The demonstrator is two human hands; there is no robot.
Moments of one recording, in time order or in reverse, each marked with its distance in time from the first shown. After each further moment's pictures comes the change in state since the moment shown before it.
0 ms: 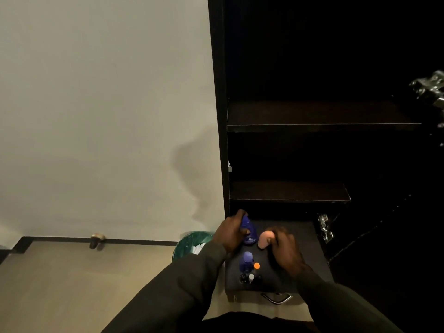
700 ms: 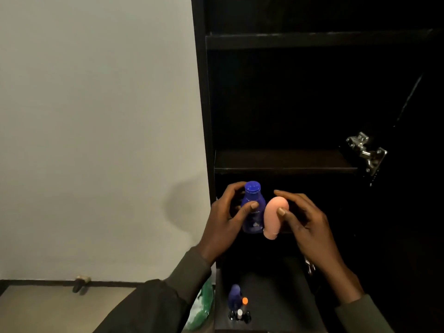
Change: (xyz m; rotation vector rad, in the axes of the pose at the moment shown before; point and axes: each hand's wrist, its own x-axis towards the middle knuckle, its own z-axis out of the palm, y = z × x) left_hand -0.072 0.186 -0.152 -0.594 0.401 0.402; right_hand -0.074 -0.156 -0.234 0.497 0.320 -0.425
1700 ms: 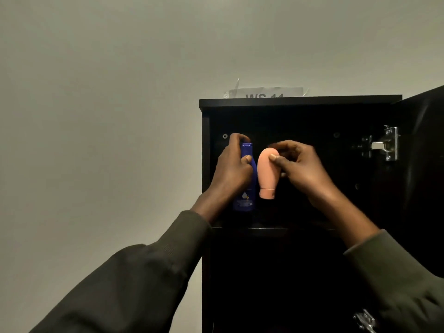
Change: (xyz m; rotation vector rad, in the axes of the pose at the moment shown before) left_hand 0.248 0.314 -0.063 0.356 0.259 0.446; right_hand 0.285 -0.286 -0.109 -0.048 0.278 -0.403
